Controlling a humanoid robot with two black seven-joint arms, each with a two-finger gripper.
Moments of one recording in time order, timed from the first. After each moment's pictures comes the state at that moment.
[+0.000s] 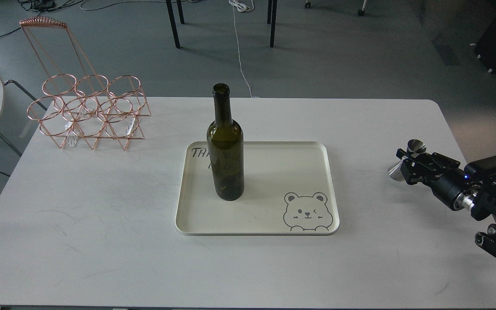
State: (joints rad) left arm -0.70 0.82 -0.78 -0.71 -0.32 -0.49 -0.36; right arm 0.62 -0.59 0.15 0.65 -1.44 -0.49 0.49
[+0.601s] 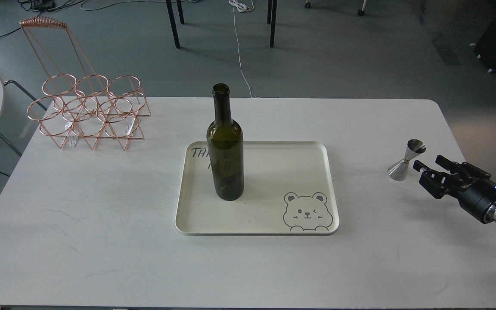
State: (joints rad) left arm -0.70 0.84 -0.78 -0.71 -0.32 -0.49 -0.37; right arm 0.57 -0.84 0.15 0.92 -1.40 -0.49 0.49
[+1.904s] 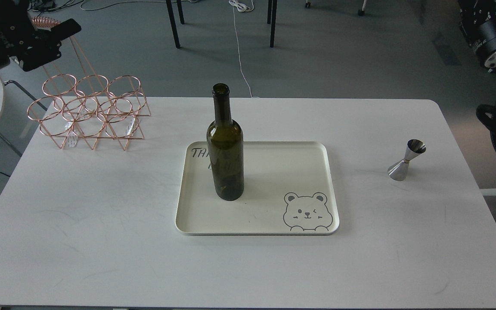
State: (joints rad) left arm -0.81 1.12 -0.78 -1.51 0.59 -0.49 -0.21; right arm 0.97 -0.74 0.48 1.04 -0.34 -0.19 0.49
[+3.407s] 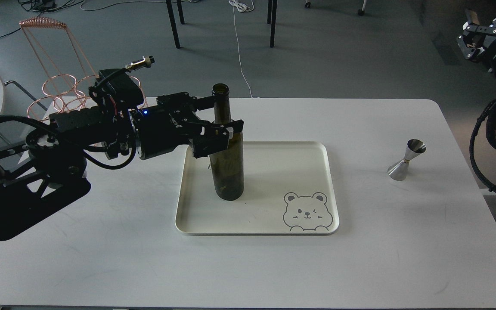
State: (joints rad) left arm -0.80 0.65 -0.58 -1.60 1.84 -0.17 -0.20; right arm 0.90 -0.72 0.55 0.94 0.18 0.10 0.49
